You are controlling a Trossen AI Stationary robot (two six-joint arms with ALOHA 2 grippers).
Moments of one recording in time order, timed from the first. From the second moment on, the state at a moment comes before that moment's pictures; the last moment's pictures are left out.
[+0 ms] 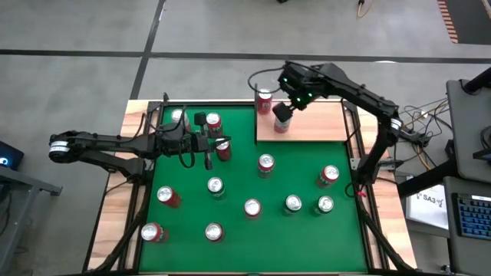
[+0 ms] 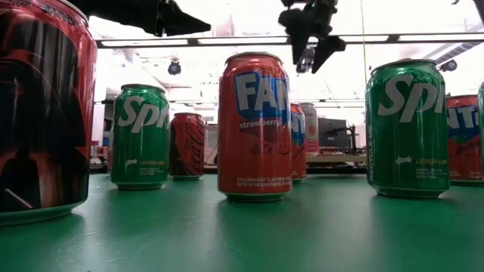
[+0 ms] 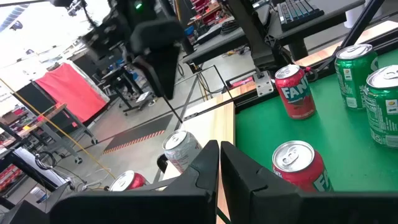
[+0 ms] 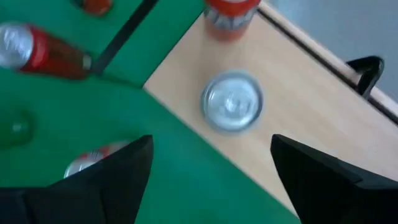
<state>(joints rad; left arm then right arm) 0.10 1.06 0.67 0.30 -0.13 0.51 -0.47 1.72 1.95 -1.42 0.02 0.39</state>
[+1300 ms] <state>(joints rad) 0.10 1.06 0.67 0.30 -0.13 0.51 -0.45 1.61 1.38 -0.91 0.13 0.20</state>
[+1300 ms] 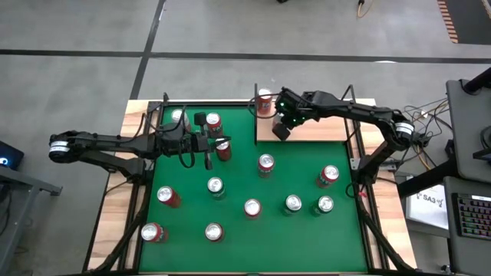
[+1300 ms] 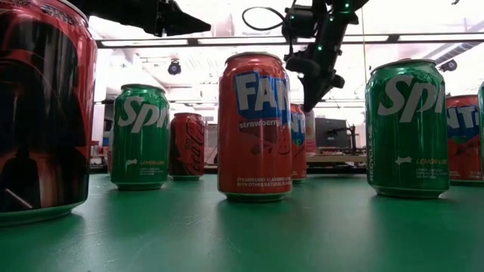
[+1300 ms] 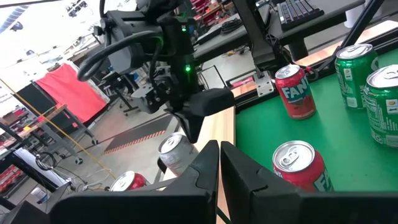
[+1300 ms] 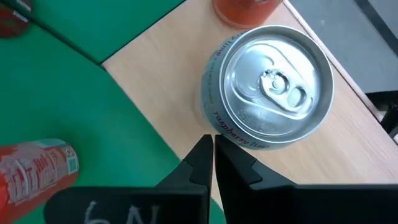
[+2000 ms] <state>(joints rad) 0.10 1.06 0.67 0.30 -0.13 0.52 -0.50 1.61 1.38 -0.85 0.13 0.24</state>
